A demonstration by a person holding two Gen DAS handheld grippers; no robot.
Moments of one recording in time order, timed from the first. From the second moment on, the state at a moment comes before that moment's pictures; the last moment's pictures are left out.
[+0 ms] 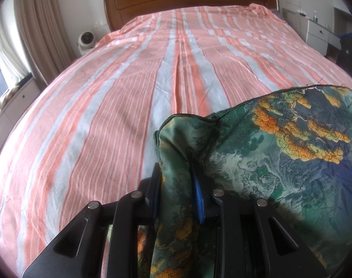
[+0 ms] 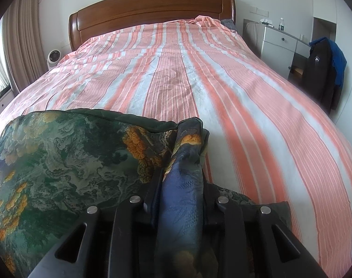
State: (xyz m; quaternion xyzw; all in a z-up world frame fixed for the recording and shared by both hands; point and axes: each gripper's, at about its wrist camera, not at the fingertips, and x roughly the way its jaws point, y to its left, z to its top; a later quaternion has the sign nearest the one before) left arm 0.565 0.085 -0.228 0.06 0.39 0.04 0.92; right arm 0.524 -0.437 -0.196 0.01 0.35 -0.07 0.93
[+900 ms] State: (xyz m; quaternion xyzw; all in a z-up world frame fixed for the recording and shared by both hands) left arm 0.413 -0.150 -0.188 0.25 0.36 -0.12 0.89; right arm 0.229 -0.404 -0.172 0.08 0.31 0.08 0.94
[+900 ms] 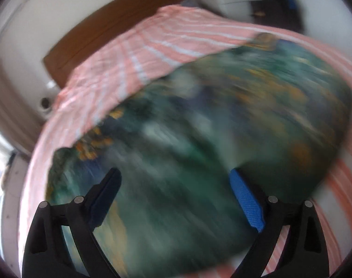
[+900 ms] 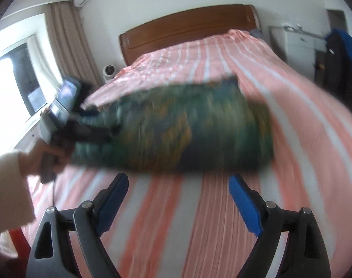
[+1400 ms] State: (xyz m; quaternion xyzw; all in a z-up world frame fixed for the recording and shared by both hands) left arm 0.241 -0.141 -0.181 0.17 0.41 -0.18 0.88; right arm 0.223 -0.386 -0.227 0.11 0.33 0.06 0.94
